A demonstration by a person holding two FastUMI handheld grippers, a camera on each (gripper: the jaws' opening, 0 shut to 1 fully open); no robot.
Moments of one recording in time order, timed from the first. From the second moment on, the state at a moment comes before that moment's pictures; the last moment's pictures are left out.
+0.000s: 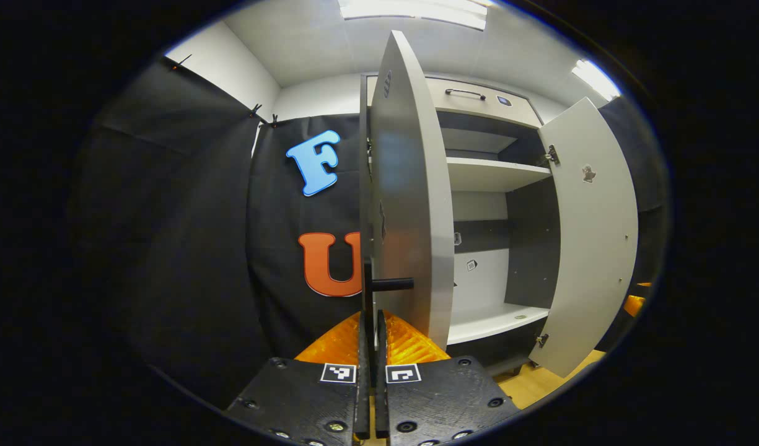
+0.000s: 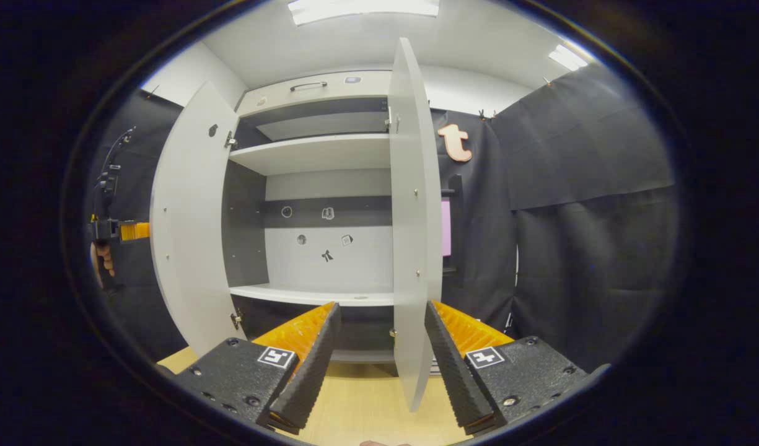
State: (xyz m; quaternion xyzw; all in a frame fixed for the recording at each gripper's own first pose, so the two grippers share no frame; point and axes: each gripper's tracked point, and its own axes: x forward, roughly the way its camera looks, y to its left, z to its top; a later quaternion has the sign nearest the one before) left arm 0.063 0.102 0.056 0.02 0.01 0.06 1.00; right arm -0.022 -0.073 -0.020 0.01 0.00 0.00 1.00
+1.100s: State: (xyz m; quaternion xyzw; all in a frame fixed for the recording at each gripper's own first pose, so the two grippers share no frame) left arm 0.007 -0.062 -0.022 0.03 -0.01 -0.02 1.00; right arm -0.033 -0.061 -0.025 -0.02 -0.02 0.02 1.00
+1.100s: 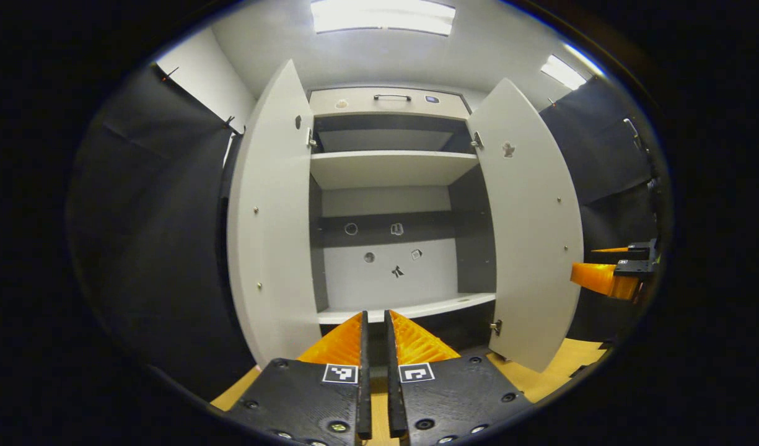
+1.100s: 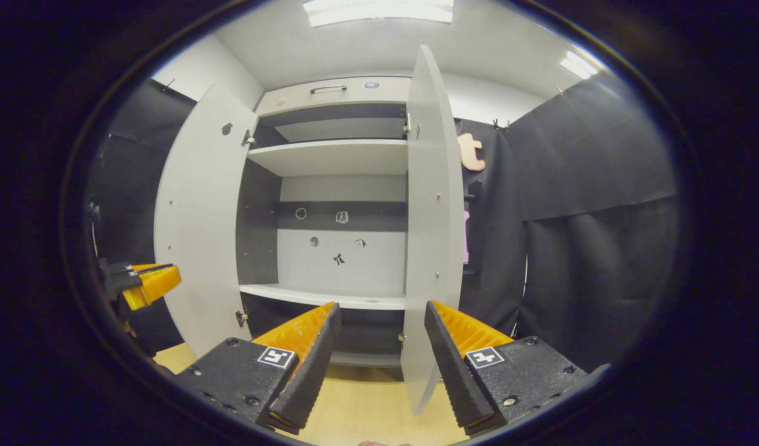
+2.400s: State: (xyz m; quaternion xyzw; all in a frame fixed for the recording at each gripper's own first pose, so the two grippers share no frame) left arm -0.003 -0.049 -0.022 -0.02 -0.03 0.04 1.00; right arm -0.035 -0.082 -0.042 0.01 0.00 0.03 1.00
